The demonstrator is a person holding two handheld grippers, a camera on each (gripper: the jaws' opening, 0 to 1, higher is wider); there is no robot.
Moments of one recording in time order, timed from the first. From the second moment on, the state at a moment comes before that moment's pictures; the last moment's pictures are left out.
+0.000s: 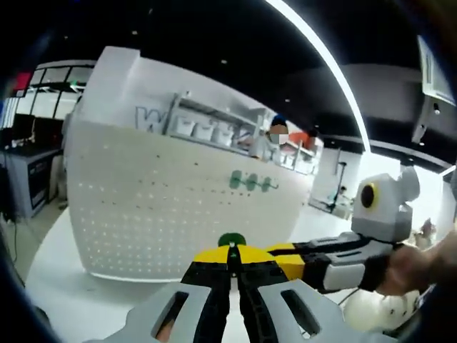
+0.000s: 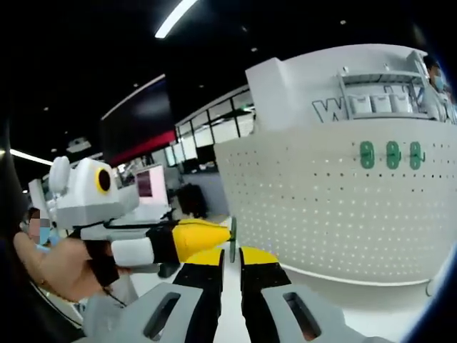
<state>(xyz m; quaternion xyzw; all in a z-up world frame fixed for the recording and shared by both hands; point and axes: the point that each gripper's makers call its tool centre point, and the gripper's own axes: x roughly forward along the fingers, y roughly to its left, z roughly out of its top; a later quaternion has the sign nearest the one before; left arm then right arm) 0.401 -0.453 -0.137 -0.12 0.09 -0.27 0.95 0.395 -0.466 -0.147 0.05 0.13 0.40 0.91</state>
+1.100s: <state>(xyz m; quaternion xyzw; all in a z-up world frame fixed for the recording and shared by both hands) 0.391 -0.458 -0.138 -0.12 0.12 -0.30 0.94 0.392 -0.471 -0.145 -0.06 0.09 0.38 0.92</state>
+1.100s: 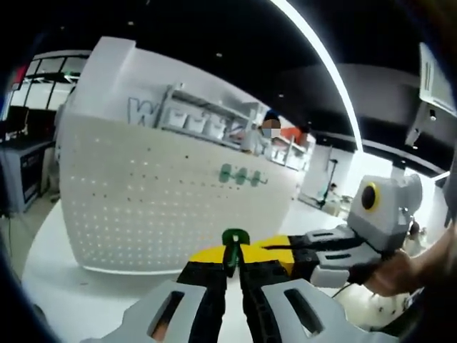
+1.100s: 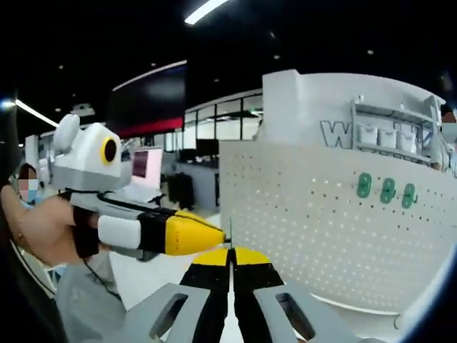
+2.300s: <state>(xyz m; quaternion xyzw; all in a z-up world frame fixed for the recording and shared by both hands) 0.393 -0.451 -0.142 -0.13 0.13 -0.29 0.94 0.393 -0.468 -0.144 -0.09 0.08 0.39 0.91</state>
